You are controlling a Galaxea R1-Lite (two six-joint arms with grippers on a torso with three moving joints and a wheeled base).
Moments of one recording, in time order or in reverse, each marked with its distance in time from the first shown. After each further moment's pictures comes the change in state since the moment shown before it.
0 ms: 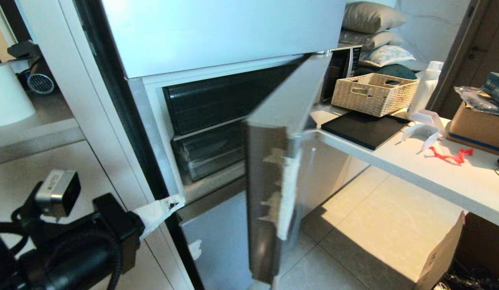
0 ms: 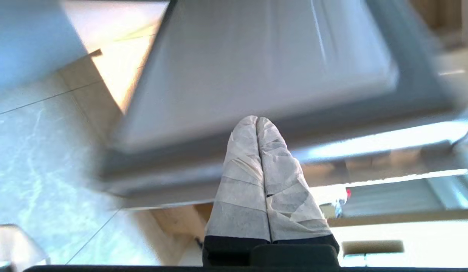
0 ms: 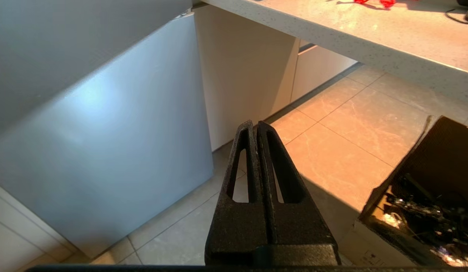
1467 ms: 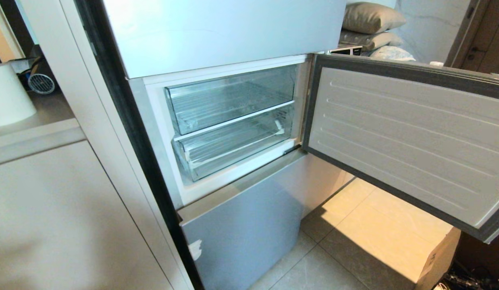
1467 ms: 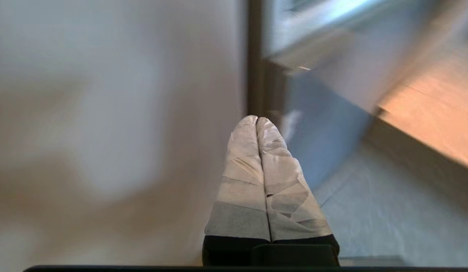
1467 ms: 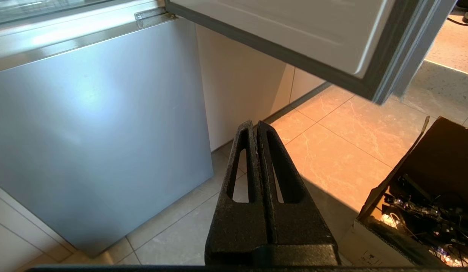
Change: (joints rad) left arm 0.716 -1.074 0.339 0.756 -0.152 1.131; right arm -0.001 0.000 -0.001 0.000 0.000 -0.004
